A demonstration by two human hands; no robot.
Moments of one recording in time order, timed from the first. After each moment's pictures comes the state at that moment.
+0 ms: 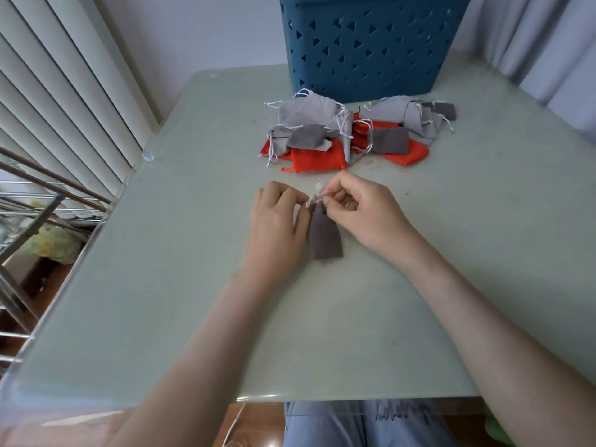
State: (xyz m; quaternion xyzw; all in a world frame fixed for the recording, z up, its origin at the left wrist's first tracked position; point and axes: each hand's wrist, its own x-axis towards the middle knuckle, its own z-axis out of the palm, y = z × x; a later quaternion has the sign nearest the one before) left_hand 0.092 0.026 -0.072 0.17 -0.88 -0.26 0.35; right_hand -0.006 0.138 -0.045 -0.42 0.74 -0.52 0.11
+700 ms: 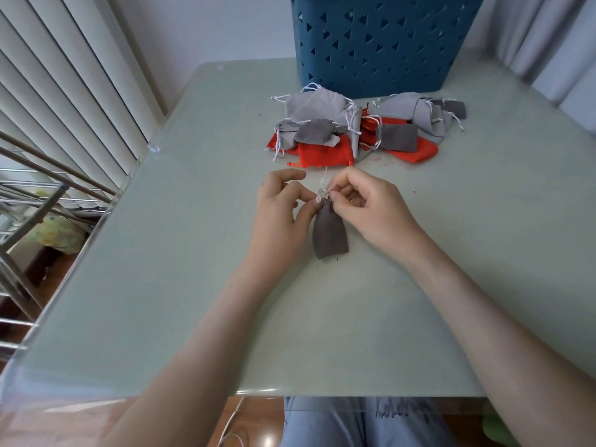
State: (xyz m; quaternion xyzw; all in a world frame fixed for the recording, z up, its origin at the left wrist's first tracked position) left_hand 0.095 0.026 -0.066 0.16 -0.84 -0.36 0.36; right_hand -0.005 0.136 -0.047 -0.42 0.73 -0.52 0.11
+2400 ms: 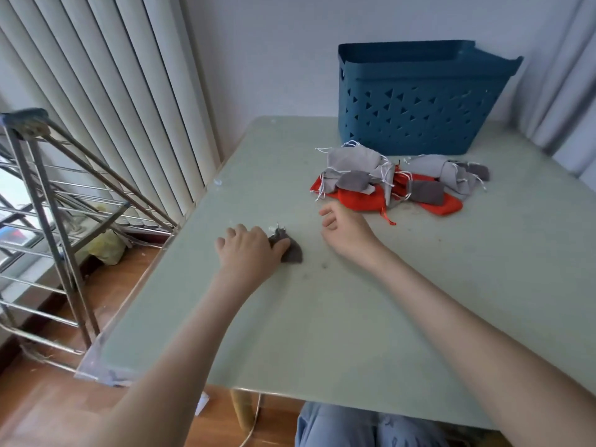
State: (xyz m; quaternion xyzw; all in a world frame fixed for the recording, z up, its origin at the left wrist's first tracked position) left_hand 0.156 -0.032 -0.040 0.47 -0.88 -0.06 0.04; right_hand 0.008 0.055 -0.049 -0.43 0.81 -0.38 0.14
